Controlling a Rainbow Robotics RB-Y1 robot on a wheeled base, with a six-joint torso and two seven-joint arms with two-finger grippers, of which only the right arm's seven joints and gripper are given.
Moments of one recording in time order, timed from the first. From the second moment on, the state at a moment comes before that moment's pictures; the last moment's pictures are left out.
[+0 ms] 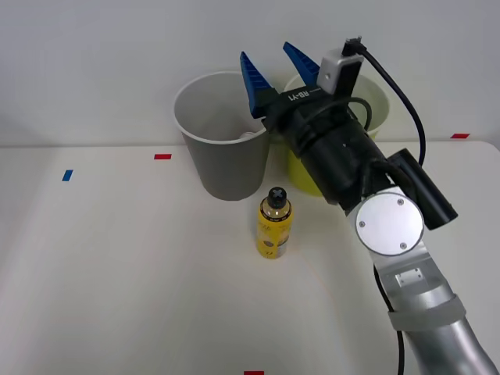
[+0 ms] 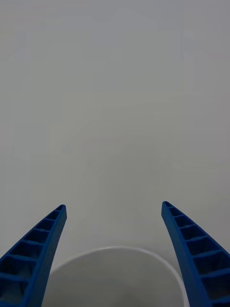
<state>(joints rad) -0.22 -0.13 0.28 -1.92 -1.20 0.07 2.45</state>
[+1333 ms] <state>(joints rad) 0.55 -0.20 0.47 -2.11 -0.88 -0.42 2.46</state>
